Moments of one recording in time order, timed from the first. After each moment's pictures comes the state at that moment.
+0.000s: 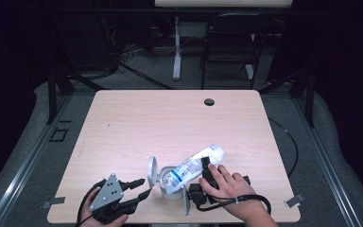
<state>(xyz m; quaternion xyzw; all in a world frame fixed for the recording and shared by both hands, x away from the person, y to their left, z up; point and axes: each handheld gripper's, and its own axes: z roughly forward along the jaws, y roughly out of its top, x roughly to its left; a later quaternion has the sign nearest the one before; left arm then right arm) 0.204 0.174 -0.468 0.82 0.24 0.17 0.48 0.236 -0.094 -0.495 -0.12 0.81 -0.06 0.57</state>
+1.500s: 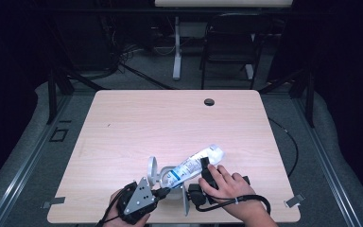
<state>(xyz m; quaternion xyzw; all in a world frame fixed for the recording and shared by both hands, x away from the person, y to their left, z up) 0.206 0.120 -0.476 0.86 0.19 0.17 0.44 0.234 -0.092 -0.493 -0.11 0.82 -0.05 0.56</state>
